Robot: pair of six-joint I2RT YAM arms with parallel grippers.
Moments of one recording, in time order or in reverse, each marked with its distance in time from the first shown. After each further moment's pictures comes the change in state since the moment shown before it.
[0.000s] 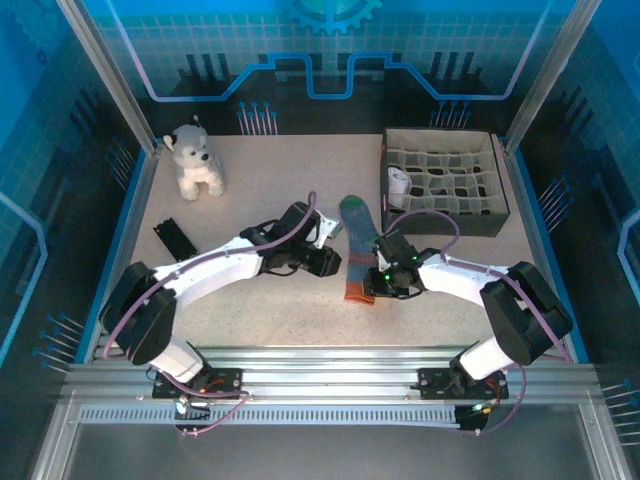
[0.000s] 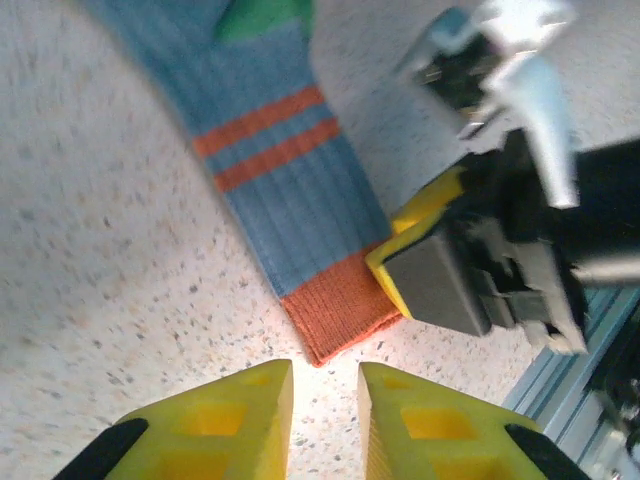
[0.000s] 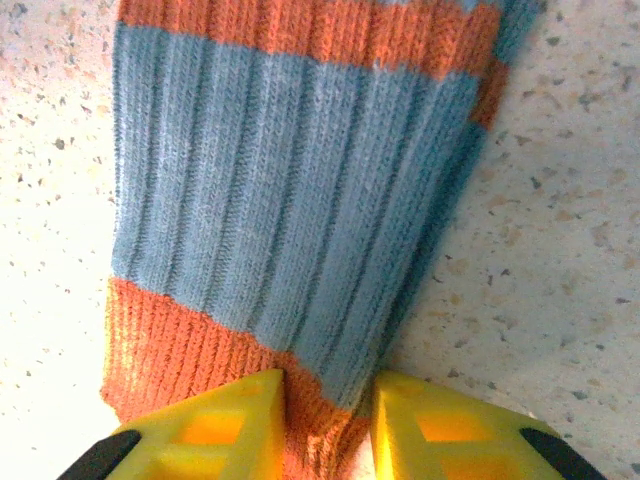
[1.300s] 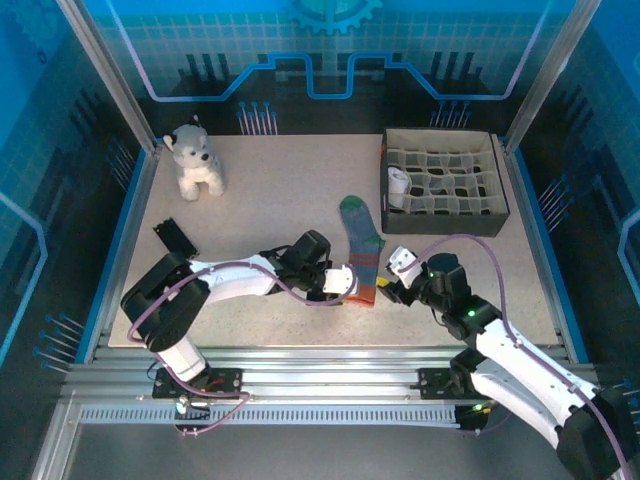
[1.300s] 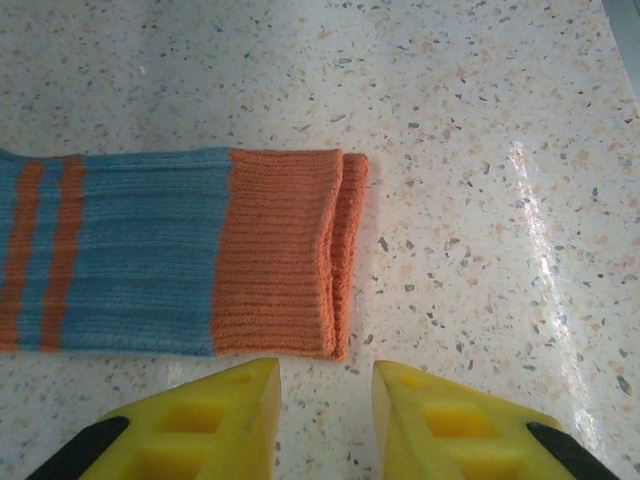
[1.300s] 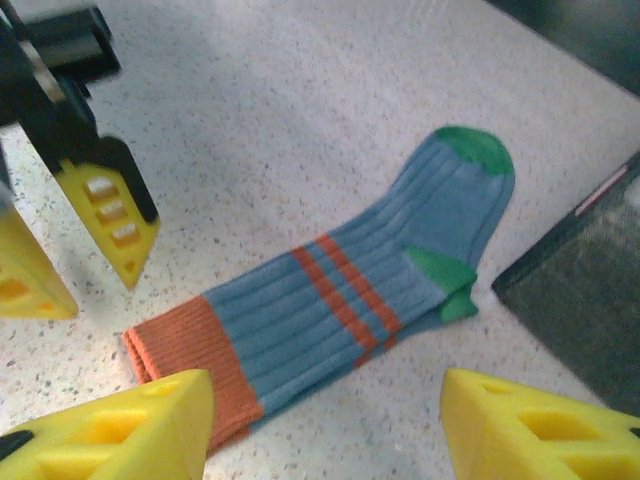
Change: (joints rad) left arm -0.082 0.150 -0.173 0.261 0.099 1.000; right arm -0.047 -0.745 -0.355 0.296 0.045 -0.885
